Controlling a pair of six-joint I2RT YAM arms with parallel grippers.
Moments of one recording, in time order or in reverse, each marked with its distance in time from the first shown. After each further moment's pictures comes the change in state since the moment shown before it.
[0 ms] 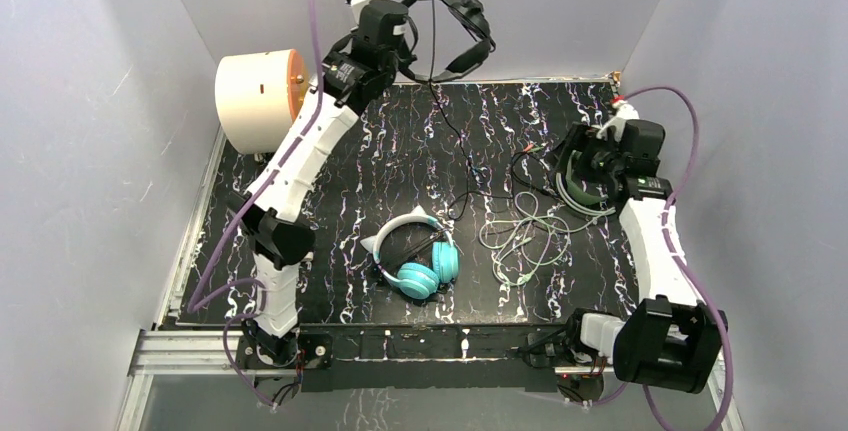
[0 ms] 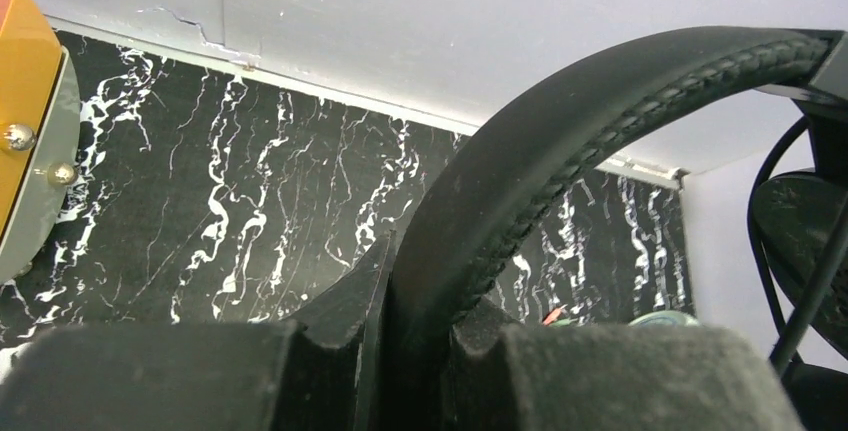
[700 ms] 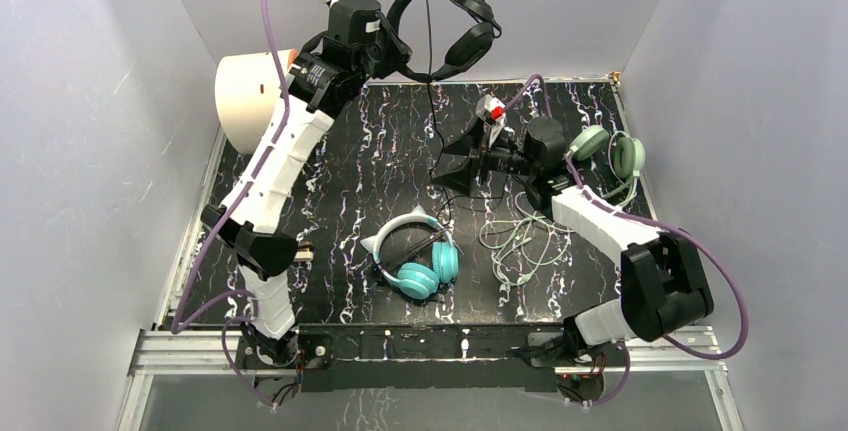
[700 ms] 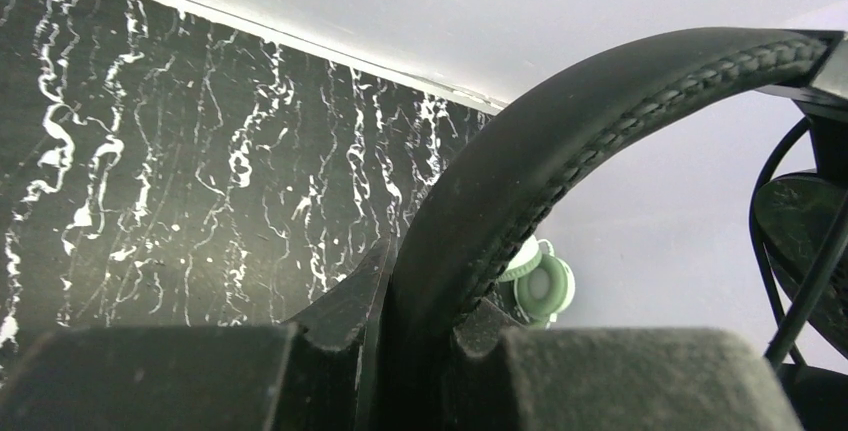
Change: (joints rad) left arm 0.052 -0.130 -0.079 -0.026 0.296 -0.227; right arm 0.570 0.235 -0.063 0.835 -0.546 -0.081
